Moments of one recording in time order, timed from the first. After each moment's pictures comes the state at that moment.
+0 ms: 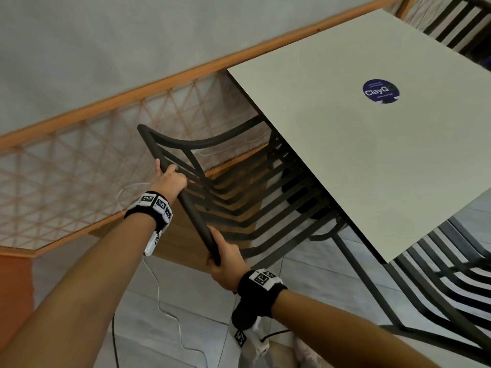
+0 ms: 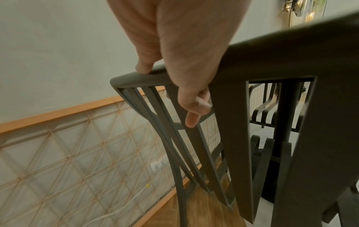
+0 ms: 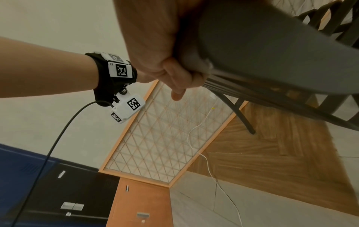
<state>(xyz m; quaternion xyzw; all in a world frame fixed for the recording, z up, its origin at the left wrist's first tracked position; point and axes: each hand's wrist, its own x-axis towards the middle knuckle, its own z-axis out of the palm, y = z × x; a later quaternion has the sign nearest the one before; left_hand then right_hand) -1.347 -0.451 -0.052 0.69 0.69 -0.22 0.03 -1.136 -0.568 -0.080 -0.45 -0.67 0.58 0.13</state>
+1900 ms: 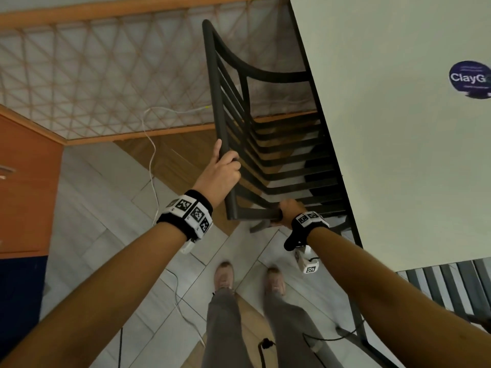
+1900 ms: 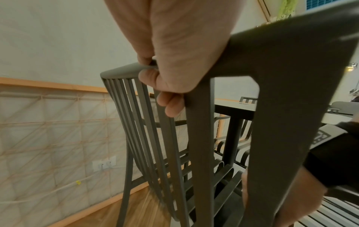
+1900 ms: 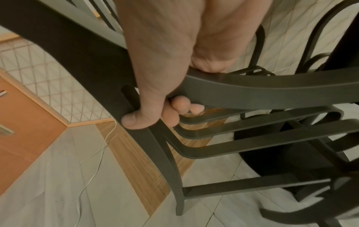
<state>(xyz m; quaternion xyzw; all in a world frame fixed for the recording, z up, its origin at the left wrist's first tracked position) -1.173 -0.523 -0.078 0.72 0.68 -0.12 0.03 -0.982 -0.435 -0.207 -0.43 -0.79 0.34 -0.29</state>
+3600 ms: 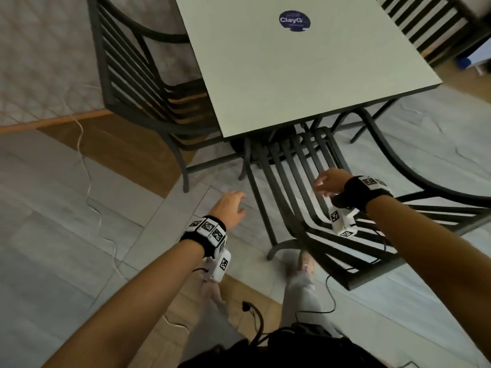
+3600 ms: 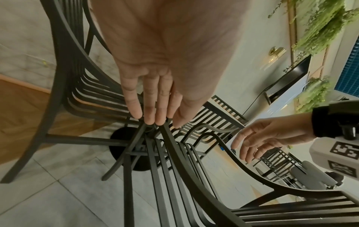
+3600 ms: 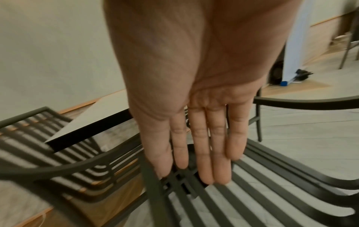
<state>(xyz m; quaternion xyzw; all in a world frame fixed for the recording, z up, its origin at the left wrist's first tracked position) -0.739 -0.698 -0.113 0.58 0.71 0.15 0.36 -0.489 -0.509 -0.081 -0.58 -0.71 0.34 -0.22</state>
